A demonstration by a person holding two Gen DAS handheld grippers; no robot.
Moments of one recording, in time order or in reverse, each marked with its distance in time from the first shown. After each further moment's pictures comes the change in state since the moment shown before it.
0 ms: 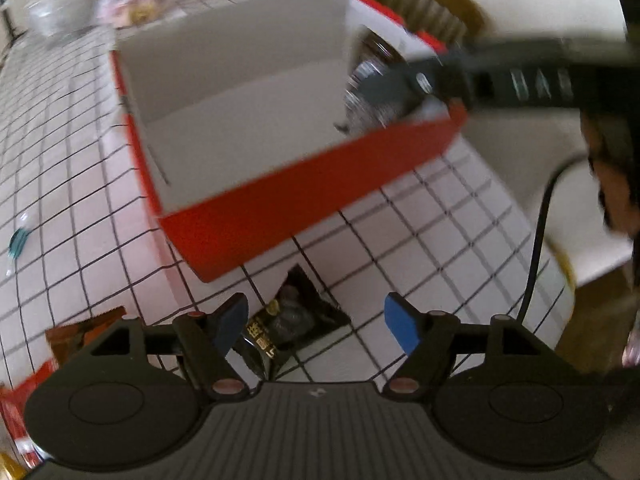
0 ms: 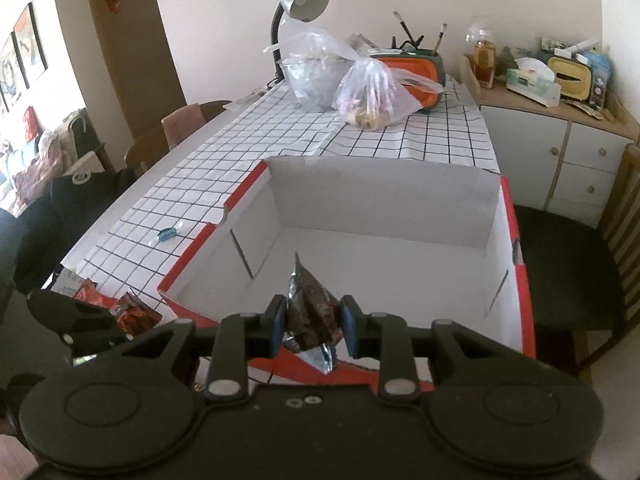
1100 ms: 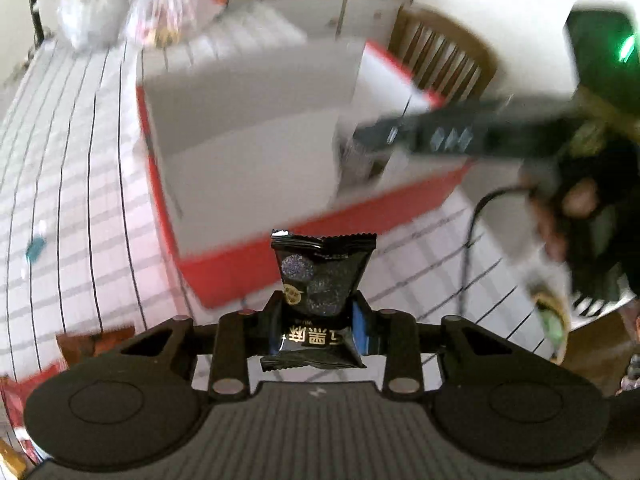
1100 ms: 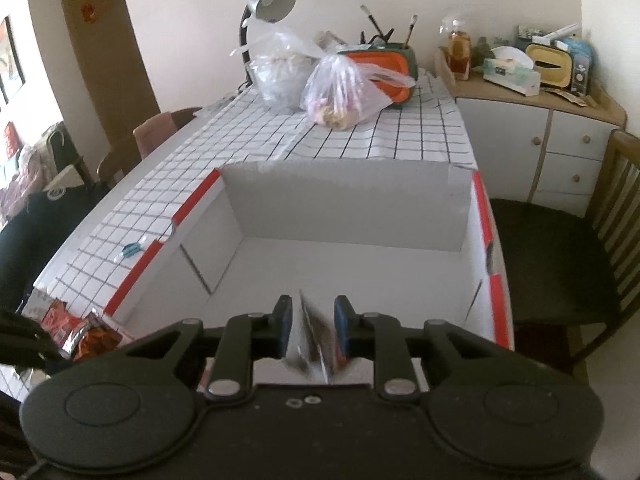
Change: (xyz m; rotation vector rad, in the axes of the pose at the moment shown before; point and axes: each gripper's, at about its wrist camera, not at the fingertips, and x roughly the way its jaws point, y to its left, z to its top) left arm -0.037 -0.006 0.024 -0.114 -0.124 0.008; right arm 0.013 -0.037 0.006 0.077 -0.022 -0.053
